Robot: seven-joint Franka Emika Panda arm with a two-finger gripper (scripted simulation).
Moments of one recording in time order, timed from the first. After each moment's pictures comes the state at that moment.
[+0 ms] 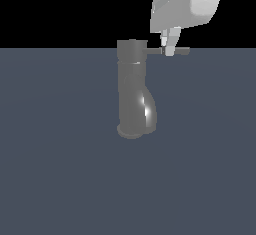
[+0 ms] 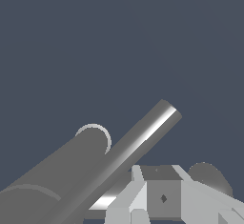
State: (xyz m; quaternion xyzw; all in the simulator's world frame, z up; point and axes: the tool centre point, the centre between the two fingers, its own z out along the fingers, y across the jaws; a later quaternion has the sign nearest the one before) arm -0.106 -0.083 0.285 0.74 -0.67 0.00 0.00
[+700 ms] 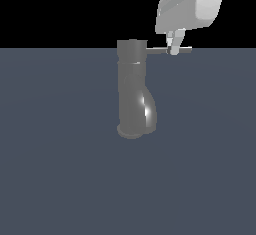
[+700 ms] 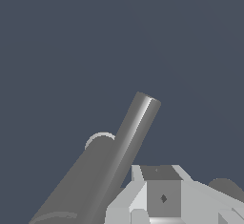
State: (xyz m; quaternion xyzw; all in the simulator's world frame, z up) arm -0.075 -0.103 0.285 0.74 -0.67 0.00 0.00
